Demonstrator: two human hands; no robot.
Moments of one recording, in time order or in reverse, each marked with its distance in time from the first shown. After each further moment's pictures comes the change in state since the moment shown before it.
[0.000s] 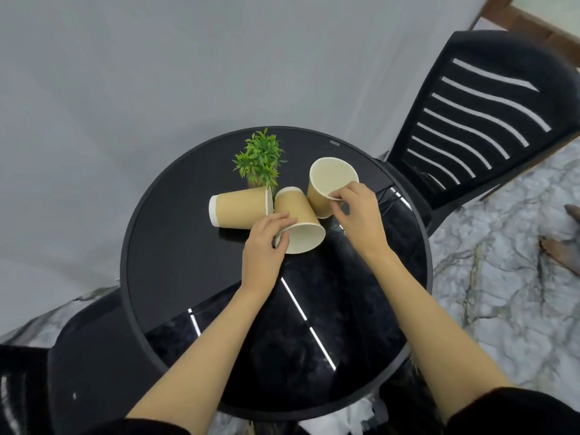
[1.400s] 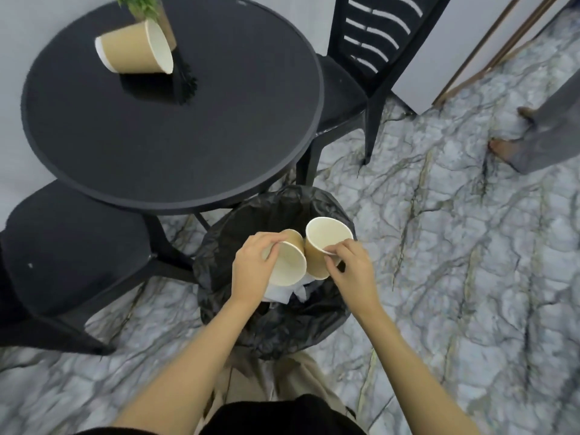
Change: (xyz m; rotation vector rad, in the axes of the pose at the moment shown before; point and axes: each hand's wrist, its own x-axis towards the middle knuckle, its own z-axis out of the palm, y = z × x) left_hand -0.339 0.047 0.120 0.105 -0.197 -0.136; right_hand -0.430 0.103 -0.084 0.131 -0.101 0.261
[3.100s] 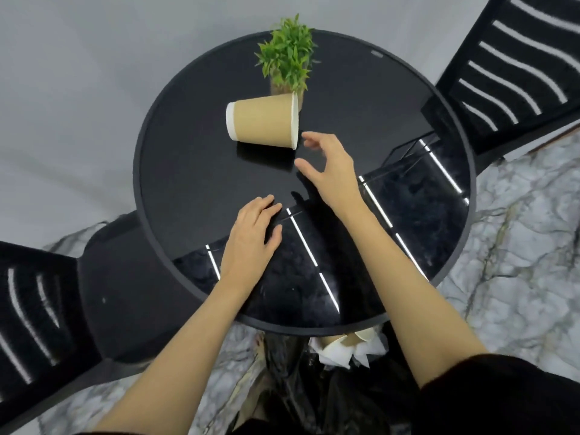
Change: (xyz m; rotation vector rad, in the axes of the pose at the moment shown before) left_hand 0.216 -0.089 -0.187 0.395 0.054 0.033; right_hand 0.338 -0.231 0.137 0.349 -0.154 -0.185
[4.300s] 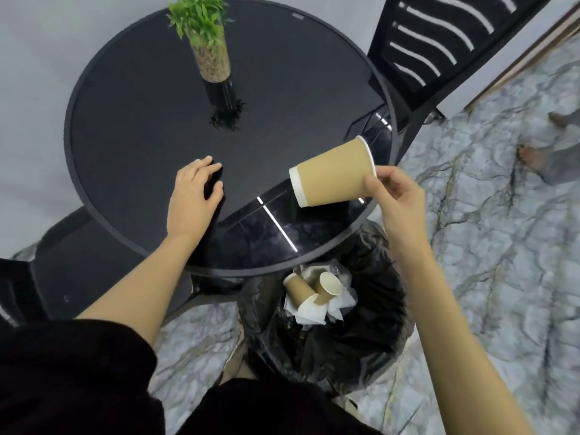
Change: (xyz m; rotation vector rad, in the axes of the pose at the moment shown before) left_hand -0.003 0.006 -0.003 -0.026 0.029 -0.011; right_hand -0.175 0.003 -0.131 0.327 0.347 0.312
